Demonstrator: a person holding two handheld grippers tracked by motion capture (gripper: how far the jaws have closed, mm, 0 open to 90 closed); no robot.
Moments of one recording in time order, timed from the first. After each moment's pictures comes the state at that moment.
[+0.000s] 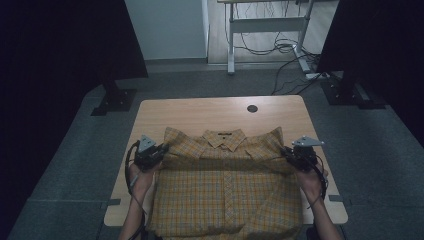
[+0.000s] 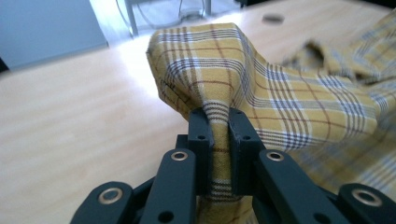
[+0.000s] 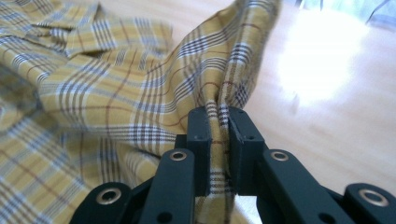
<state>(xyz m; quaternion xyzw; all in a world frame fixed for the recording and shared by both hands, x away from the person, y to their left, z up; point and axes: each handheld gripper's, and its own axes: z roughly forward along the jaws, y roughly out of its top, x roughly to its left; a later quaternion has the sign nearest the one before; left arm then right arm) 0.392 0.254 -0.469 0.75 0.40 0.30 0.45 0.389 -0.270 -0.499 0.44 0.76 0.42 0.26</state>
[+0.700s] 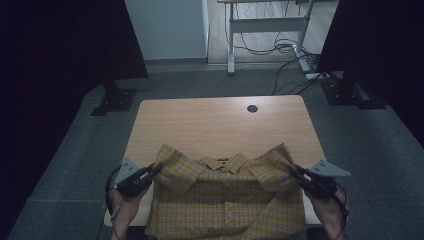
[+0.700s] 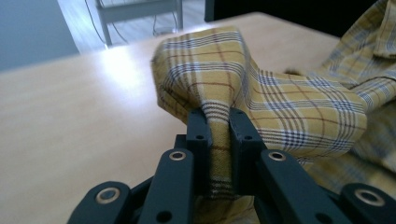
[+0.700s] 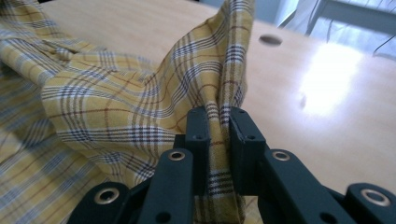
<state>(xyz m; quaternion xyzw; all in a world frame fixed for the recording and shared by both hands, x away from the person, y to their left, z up) 0.287 0.271 -0.471 0.75 0.37 0.26 0.48 0.286 -0.284 -0.484 0.39 0.75 0.46 0.27</state>
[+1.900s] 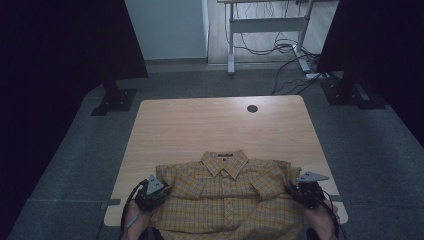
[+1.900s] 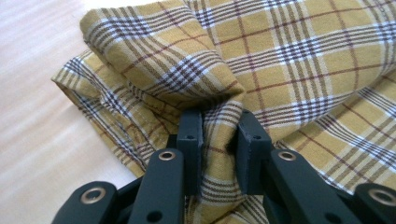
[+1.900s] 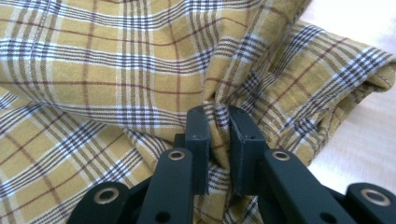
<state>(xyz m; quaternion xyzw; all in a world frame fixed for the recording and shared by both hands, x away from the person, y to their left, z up) 0.309 0.244 -0.547 0.84 0.37 0.25 0.32 0.309 -0.280 -0.559 0.44 0.80 0.37 0.18</state>
